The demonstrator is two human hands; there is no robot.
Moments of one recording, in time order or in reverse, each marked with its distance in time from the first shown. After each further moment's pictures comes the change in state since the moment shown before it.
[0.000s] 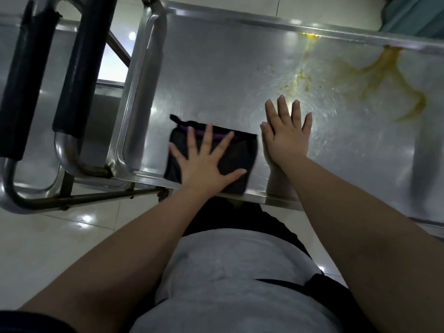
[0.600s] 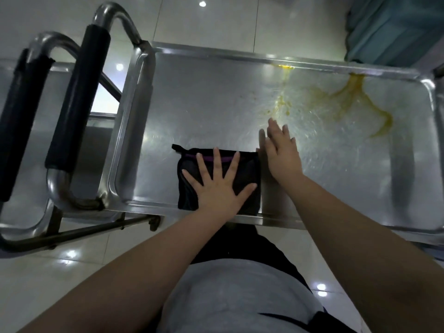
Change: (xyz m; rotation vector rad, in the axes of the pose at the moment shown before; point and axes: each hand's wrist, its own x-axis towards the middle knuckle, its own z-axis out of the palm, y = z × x) left_hand 0.006 0.051 -0.012 -0.084 -0.128 0.028; right_hand -0.005 0.006 -0.033 0.557 0.097 0.036
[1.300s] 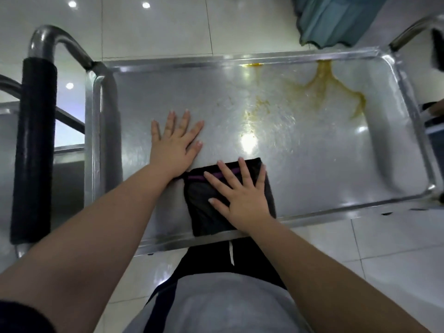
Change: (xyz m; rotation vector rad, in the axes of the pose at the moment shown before) left_hand 0.154 -0.085 -0.050 0.118 0.050 0.410; right_hand -0.074 -0.042 0.068 -0.623 -0.111 -0.182
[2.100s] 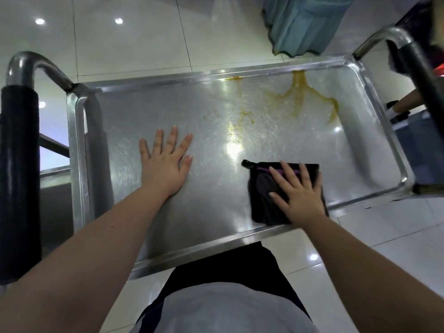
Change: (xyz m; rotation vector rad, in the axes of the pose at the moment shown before) left_hand 0.000 0.000 0.011 0.013 0.044 -0.023; right_hand -0.051 0.123 -0.011 -0.048 -0.062 0.371
